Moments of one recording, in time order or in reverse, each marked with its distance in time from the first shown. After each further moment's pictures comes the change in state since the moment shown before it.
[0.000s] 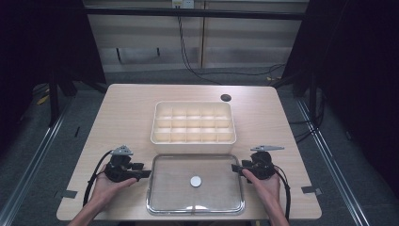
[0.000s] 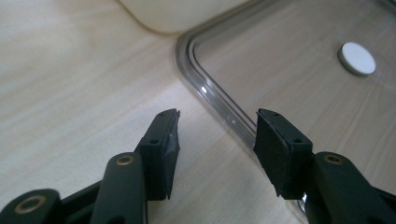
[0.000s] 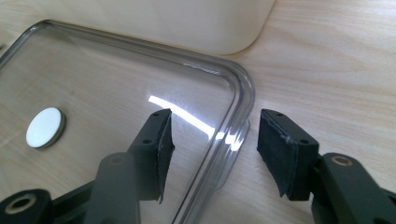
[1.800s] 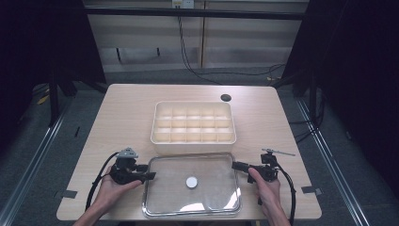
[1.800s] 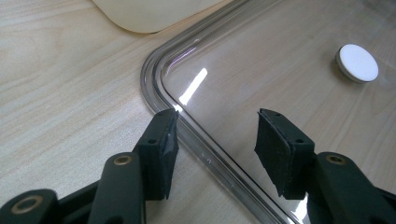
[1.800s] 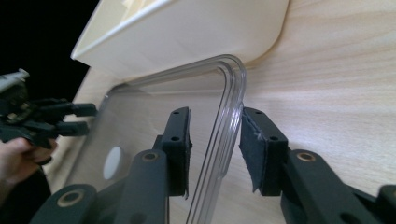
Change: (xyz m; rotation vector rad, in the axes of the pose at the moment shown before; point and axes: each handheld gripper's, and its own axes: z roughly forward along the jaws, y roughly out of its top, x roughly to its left) left arm -0.012 0.001 0.008 -0.013 0.005 0.022; right arm -0.018 -0.016 0.000 -0.117 0.278 0.340
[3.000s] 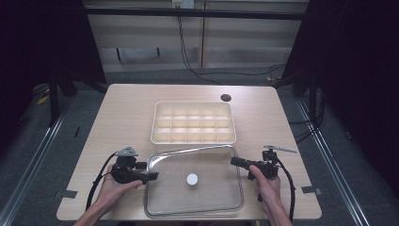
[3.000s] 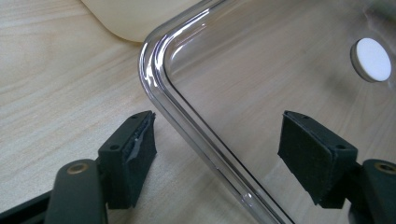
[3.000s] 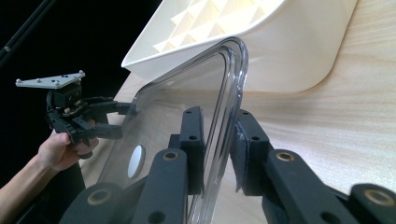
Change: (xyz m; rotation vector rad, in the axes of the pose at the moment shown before) left arm 0.003 0.001 0.005 -0.037 -0.038 -0.030; right arm 0.008 0.010 -0.004 -0.048 0.142 -0.079
